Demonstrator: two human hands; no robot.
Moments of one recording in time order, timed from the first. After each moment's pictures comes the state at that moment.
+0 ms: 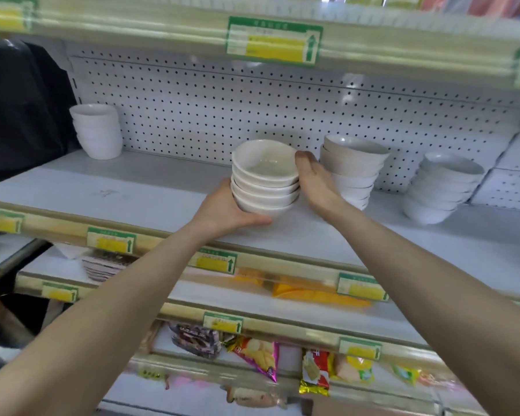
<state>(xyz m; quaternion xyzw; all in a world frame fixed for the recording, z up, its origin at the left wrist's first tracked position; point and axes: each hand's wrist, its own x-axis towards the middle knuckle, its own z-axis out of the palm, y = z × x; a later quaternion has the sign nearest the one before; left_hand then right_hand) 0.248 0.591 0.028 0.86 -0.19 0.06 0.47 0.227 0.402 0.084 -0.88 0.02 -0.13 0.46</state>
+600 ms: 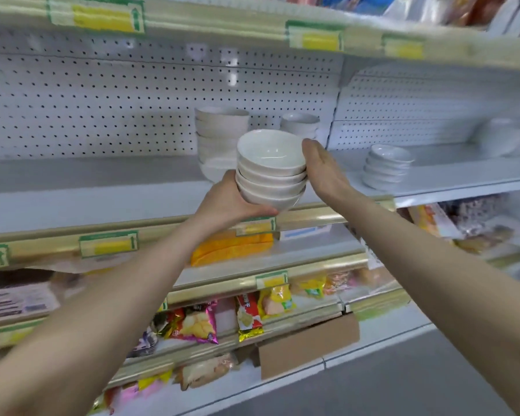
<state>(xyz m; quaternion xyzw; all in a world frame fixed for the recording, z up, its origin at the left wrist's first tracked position) 0.133 0.443 0.030 0.80 -0.37 -0.02 0.47 0.029 0.281 0.087 -0.87 0.18 -0.25 0.39</state>
